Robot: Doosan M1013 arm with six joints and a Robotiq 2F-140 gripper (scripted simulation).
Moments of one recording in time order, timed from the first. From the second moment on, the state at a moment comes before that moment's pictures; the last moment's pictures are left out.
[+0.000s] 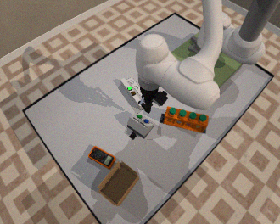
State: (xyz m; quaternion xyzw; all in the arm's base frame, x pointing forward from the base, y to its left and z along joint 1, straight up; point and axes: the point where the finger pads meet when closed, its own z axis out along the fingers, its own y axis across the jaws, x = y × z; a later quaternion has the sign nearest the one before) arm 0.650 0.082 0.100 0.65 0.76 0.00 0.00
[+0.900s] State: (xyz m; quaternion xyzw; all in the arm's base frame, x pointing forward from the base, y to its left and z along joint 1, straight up) arm 0.680 0.057 0.062 0.65 0.76 0.00 0.00
